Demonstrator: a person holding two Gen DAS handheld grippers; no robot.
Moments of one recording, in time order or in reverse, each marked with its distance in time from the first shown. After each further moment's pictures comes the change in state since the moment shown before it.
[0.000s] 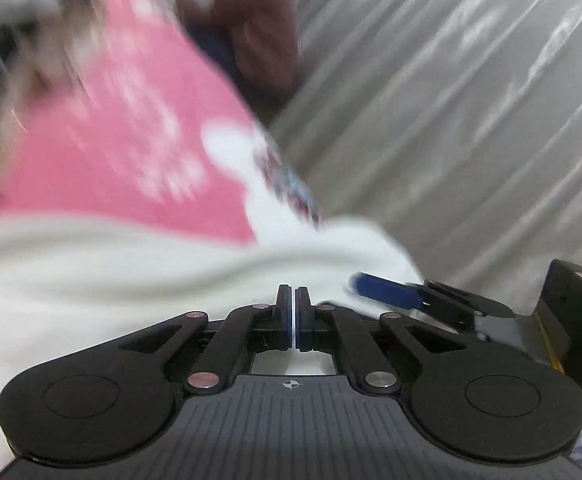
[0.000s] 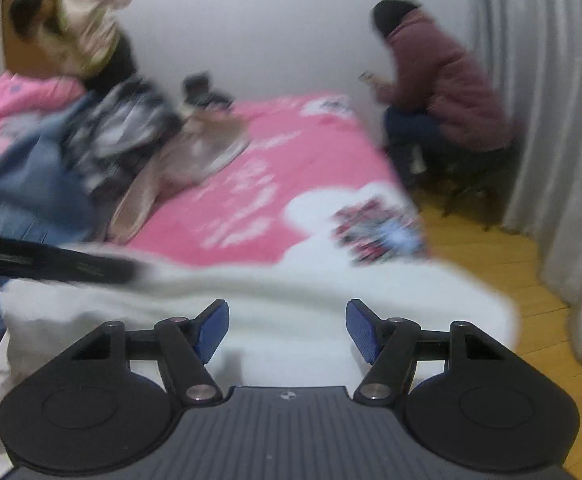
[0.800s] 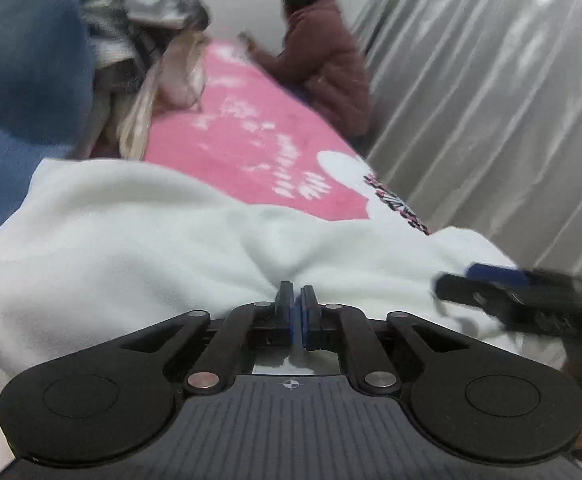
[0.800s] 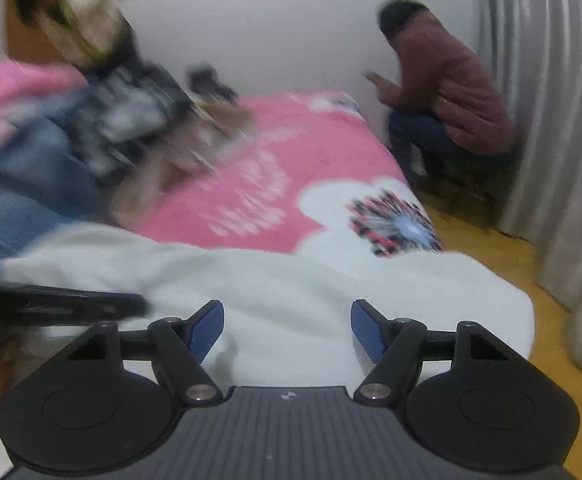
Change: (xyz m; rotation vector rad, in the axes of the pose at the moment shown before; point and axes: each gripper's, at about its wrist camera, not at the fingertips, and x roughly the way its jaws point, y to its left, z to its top) left arm -0.064 0.027 -0.053 0.074 -0.264 0.263; right arm 0.000 0.014 -0.002 -0.020 -0.015 -0.132
